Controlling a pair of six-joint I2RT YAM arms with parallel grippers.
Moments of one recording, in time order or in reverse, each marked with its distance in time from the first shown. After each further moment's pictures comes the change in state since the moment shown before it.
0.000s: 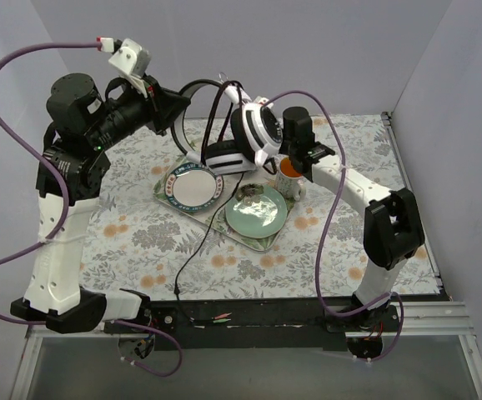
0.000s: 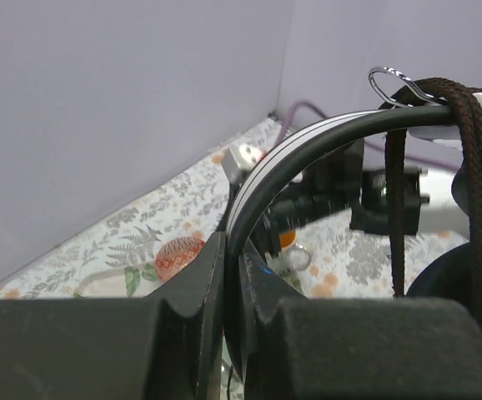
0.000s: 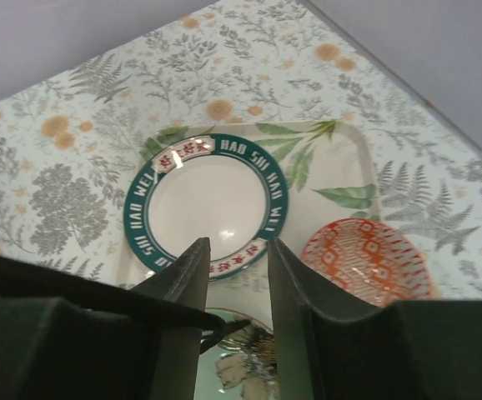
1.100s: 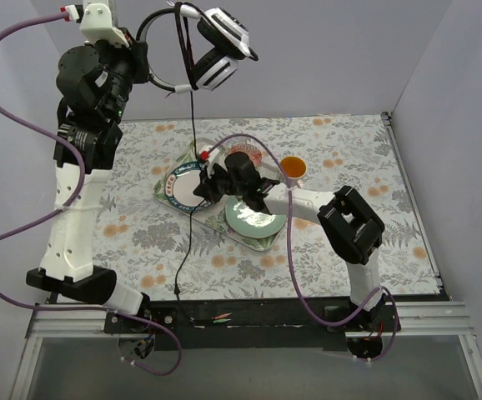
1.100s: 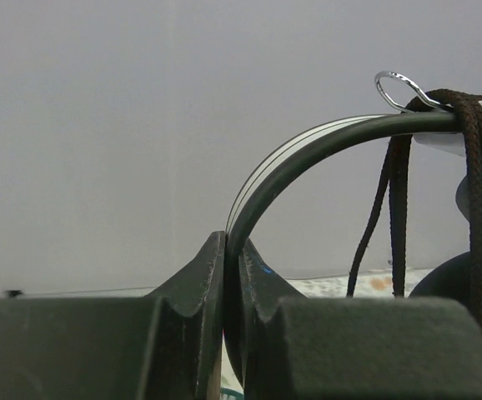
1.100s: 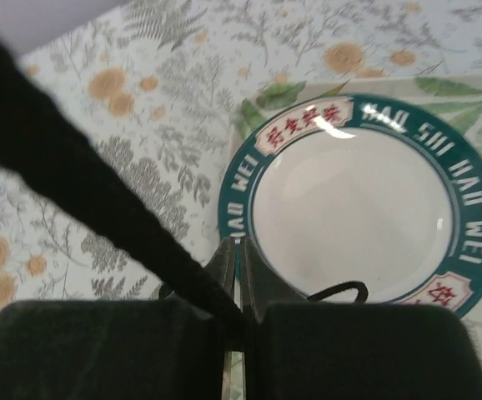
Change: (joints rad) left arm 0.019 0.166 0.183 0.214 -0.621 -0.076; right arm 0.317 0.209 -0.114 0.274 0.219 0.147
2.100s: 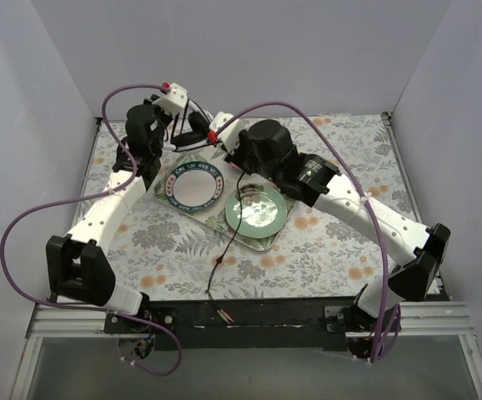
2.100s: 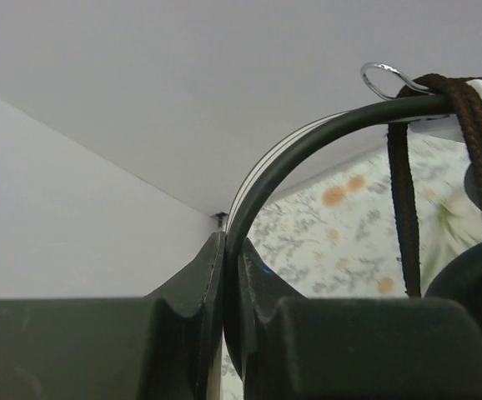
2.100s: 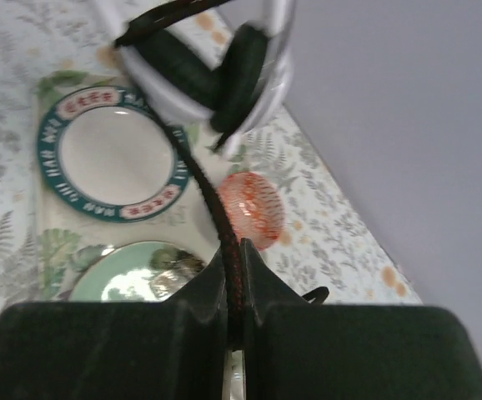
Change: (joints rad) left arm 0.062 0.022 -0.820 0.617 -0.186 0.773; right arm 0.137 -0.437 0.290 -0.805 0.578 -0.496
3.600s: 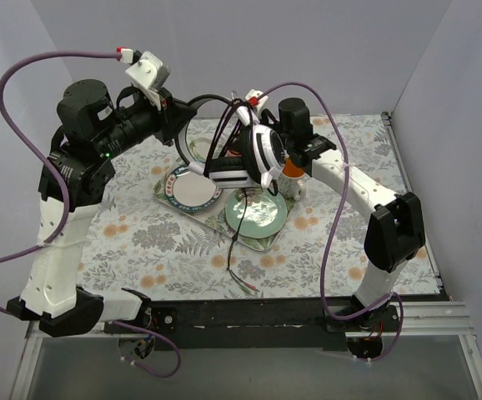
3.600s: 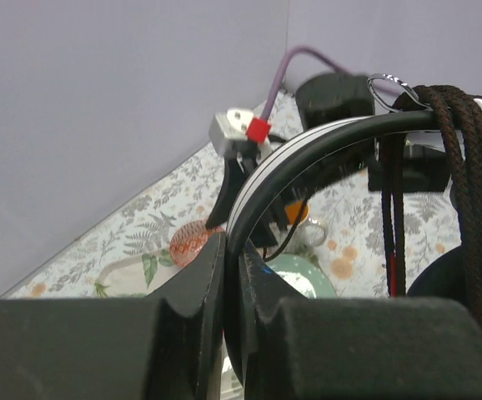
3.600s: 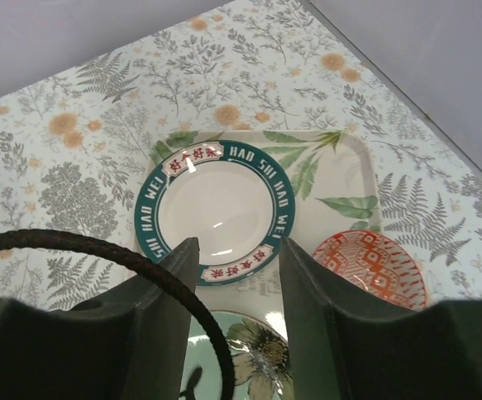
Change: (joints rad) left arm -0.180 -0.198 0.656 -0.904 0.697 -0.576; right arm -0.407 0.212 -0.084 0.389 -0.756 0.295
